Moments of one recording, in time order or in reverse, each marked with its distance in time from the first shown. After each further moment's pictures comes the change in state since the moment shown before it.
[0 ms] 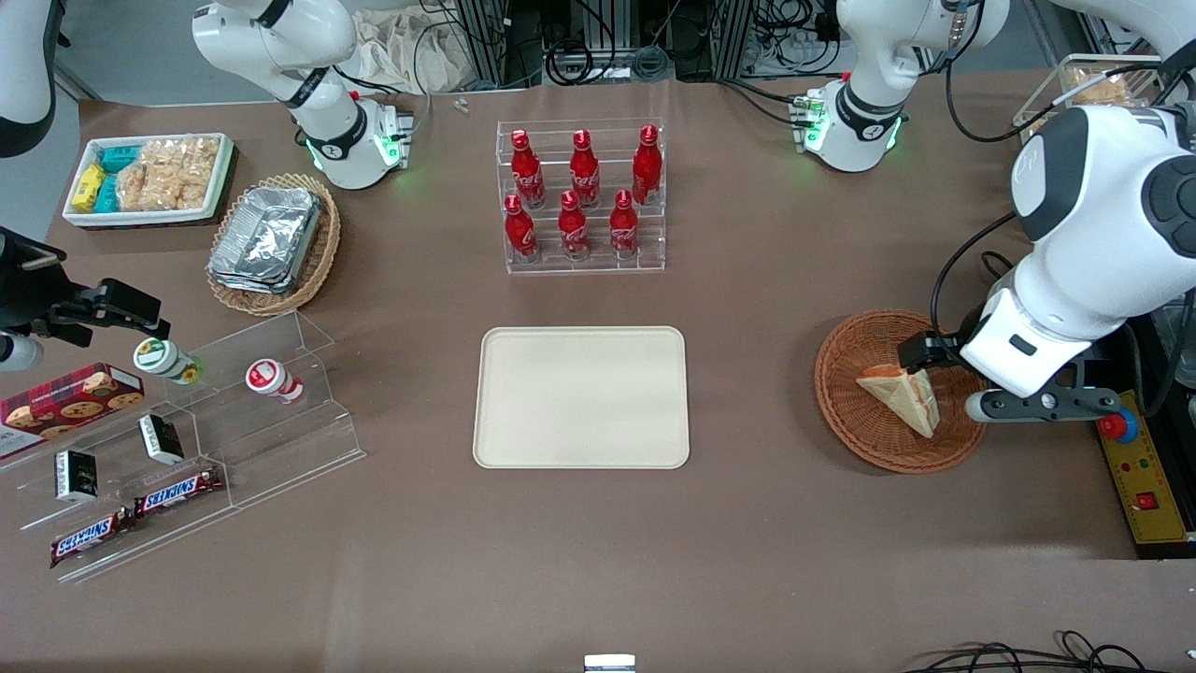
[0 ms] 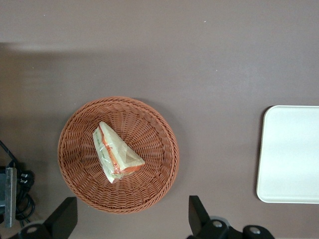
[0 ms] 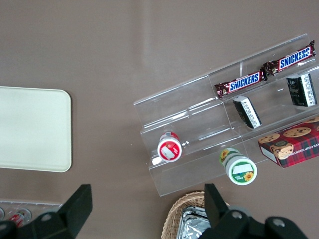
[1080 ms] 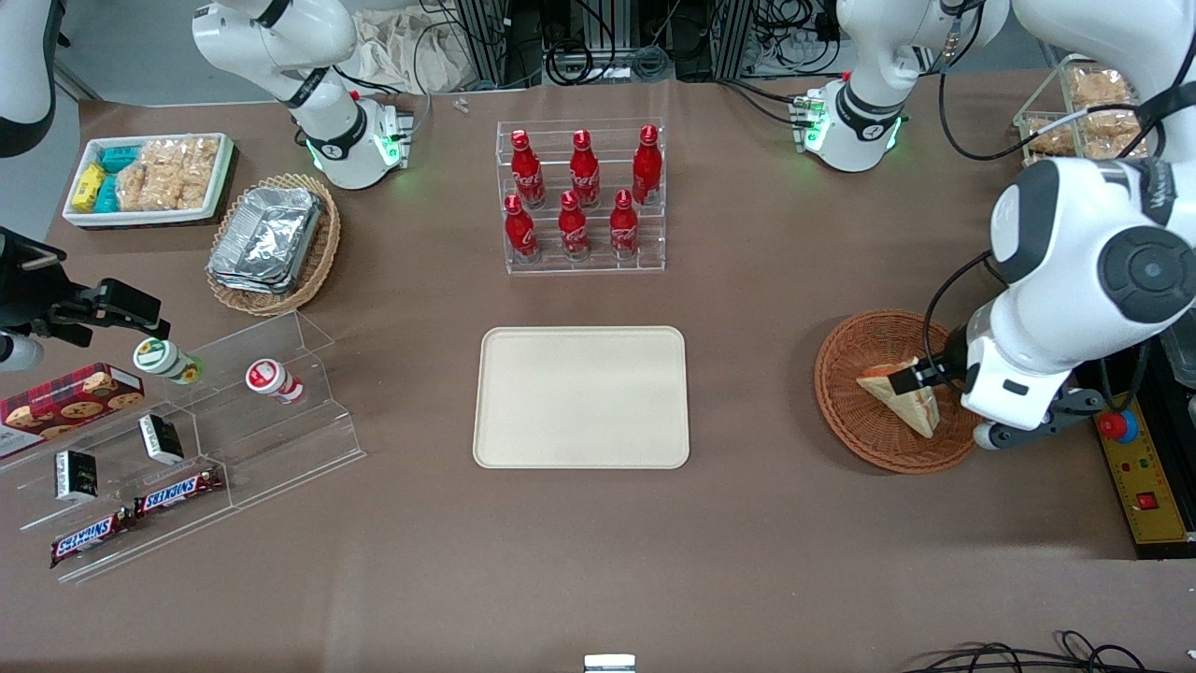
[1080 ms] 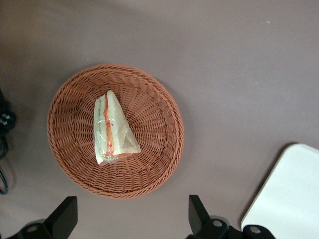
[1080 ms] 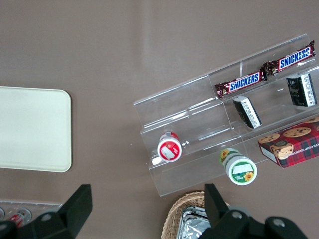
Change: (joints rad) arm 0.006 0.061 0.010 -0.058 0.012 0.021 -0.385
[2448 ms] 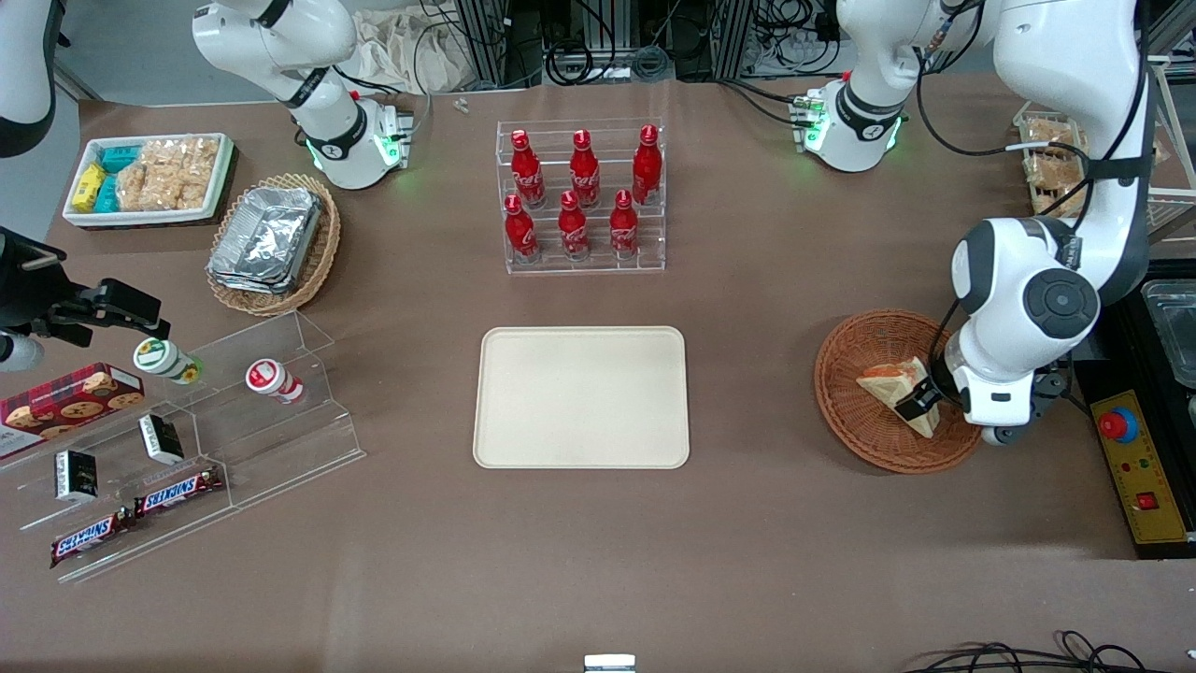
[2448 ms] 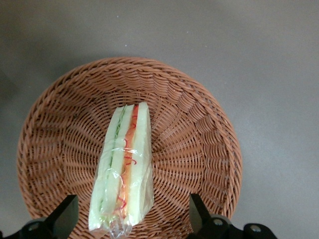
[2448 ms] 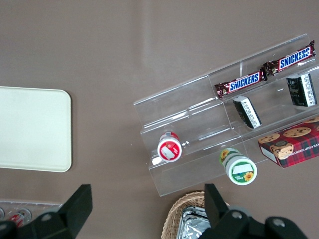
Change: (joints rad) arm 0.005 -0.004 0.084 -0.441 0.031 0.524 -0.280
